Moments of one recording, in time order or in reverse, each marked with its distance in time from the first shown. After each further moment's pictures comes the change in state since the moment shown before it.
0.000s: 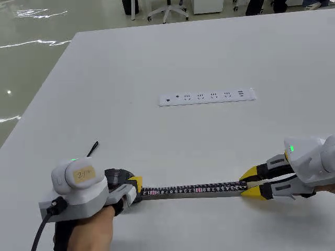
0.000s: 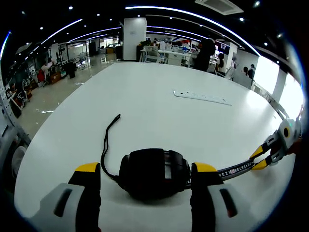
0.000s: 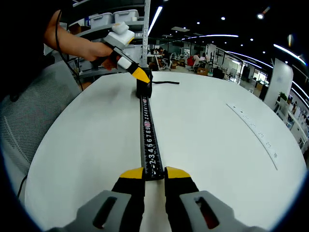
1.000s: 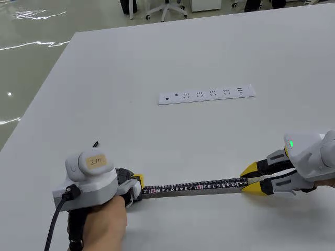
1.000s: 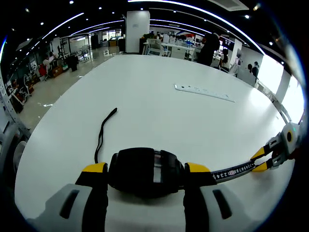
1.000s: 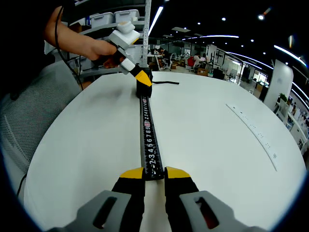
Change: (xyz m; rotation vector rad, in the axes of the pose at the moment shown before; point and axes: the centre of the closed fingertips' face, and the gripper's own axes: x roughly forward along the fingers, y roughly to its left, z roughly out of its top) left arm 0.006 -0.011 -0.007 -0.014 0.073 0.023; right arm -0.001 -0.001 -0.001 -0.007 0.001 -0.002
